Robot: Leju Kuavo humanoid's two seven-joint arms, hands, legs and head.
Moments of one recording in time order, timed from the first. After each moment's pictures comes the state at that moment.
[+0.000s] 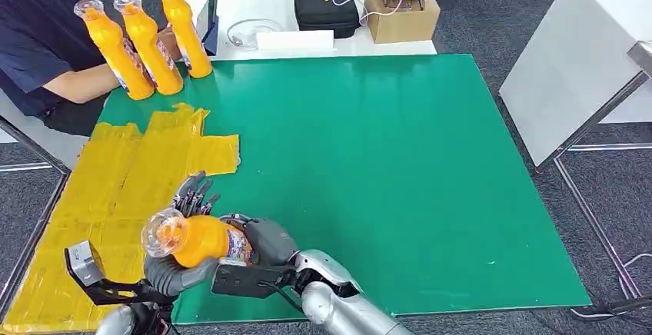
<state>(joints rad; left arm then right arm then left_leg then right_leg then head) 0.14 -0.12 -0.07 -1.47 0.32 -0.62 -0.46 -0.39 0.28 0.90 -0.80 0.55 -0.04 -0.23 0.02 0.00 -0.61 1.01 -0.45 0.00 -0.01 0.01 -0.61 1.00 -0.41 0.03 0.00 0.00</state>
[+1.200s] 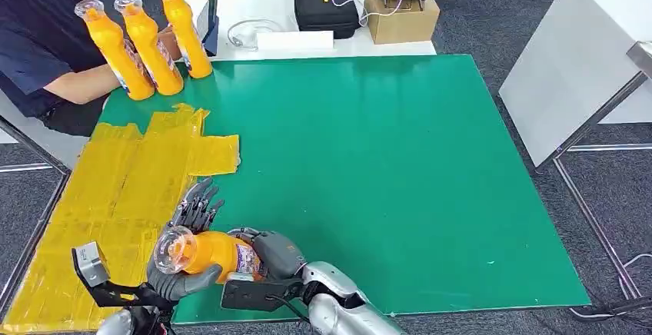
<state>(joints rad) 0.16 -0.12 -0.06 -1.48 0.32 -0.63 -0.45 -0.35 0.25 0.90 -0.76 0.60 -0.06 -0.25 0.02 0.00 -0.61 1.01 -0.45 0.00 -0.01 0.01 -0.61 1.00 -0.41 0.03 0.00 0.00</state>
